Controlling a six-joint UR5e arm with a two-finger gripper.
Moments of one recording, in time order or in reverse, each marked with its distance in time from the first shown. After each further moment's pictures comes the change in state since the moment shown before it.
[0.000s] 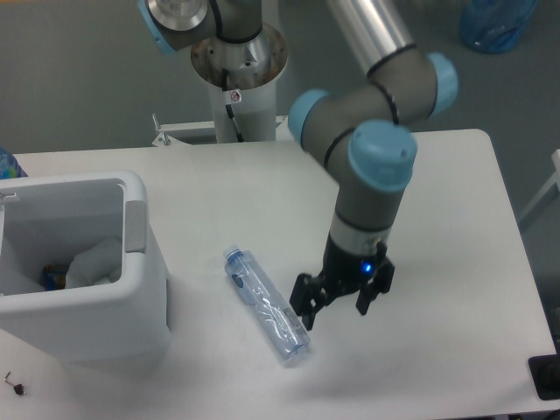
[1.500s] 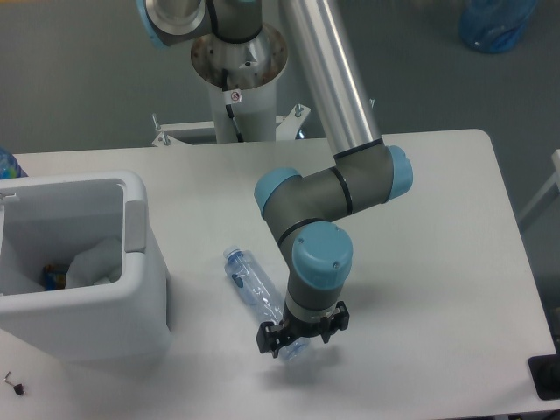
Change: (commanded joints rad) arm -0.094 -0.131 -0.006 -0.008 0.167 -0.006
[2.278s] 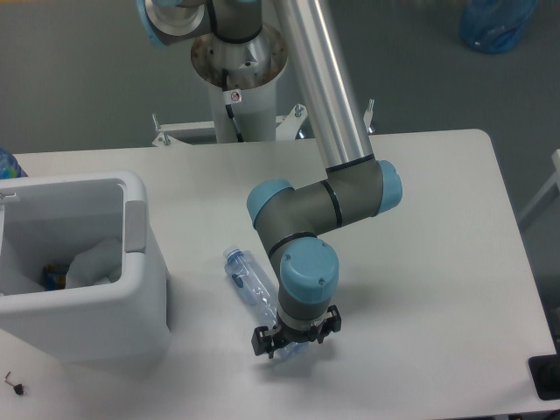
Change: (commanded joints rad) arm -0.005 -0.023 0.000 -0.002 0.021 -0.026
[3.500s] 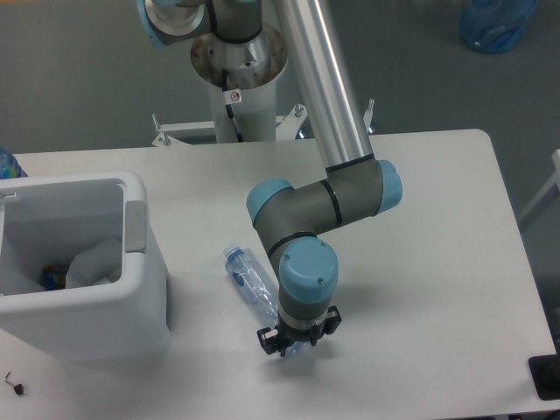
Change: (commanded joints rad) arm 0.002 0.024 0.003 -0.003 0.006 -0.003
